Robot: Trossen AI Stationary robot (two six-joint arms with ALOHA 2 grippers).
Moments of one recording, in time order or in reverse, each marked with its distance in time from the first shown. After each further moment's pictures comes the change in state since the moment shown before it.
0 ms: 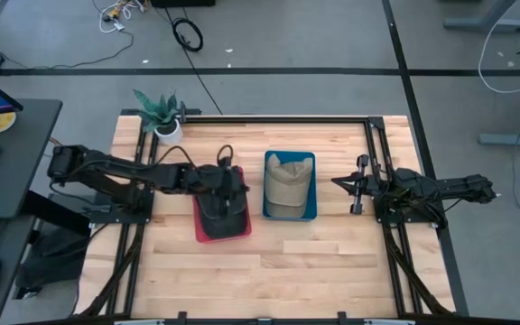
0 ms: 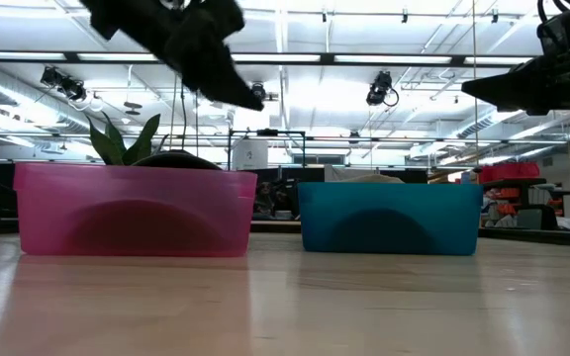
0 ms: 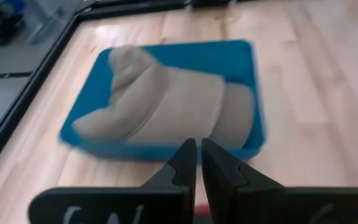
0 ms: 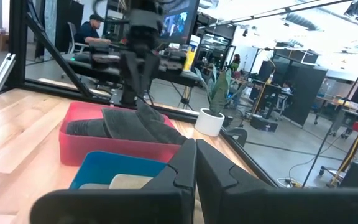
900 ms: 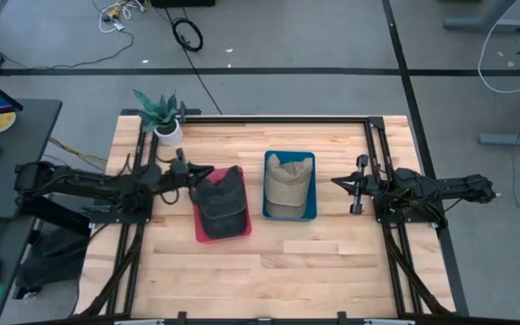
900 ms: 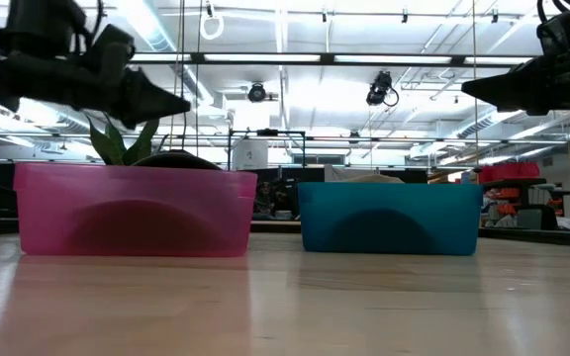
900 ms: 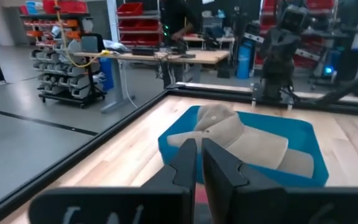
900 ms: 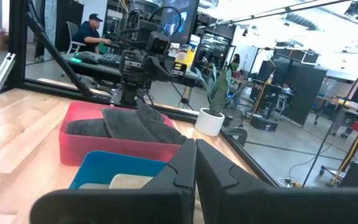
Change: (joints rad) left arm 0.137 -0.528 -0.717 0.715 -0.113 -0.067; right arm 0.000 0.001 0.000 0.001 0.000 0.000
